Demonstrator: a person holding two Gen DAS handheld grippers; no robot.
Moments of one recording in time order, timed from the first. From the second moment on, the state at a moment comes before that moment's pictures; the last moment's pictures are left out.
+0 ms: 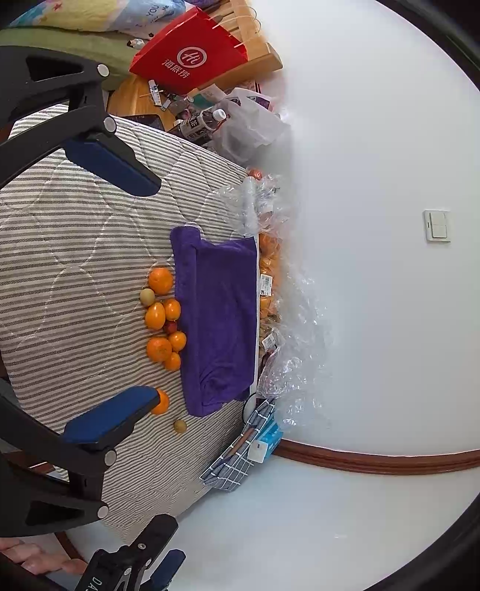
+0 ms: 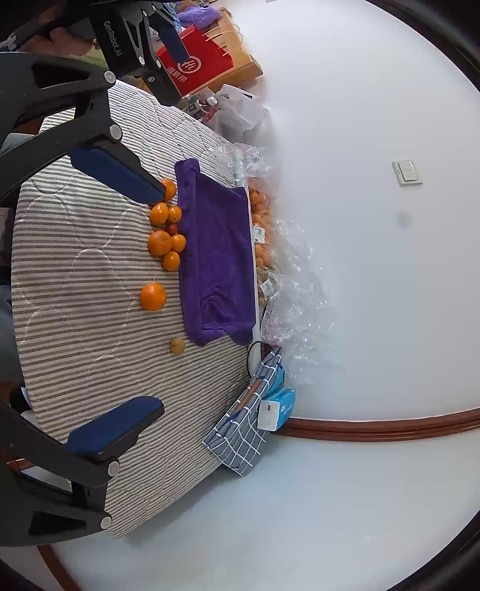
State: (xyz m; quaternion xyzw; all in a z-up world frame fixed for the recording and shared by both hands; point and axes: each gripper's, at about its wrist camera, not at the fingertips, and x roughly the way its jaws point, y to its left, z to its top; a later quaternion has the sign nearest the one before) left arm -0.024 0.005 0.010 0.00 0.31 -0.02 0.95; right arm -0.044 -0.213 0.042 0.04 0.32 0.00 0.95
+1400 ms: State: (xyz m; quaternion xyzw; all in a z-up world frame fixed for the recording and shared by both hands) left arm 0.102 0.078 -0.169 -0.02 0.46 0.00 0.89; right arm 0.115 -0.193 -0.155 0.03 0.44 0.03 0.90
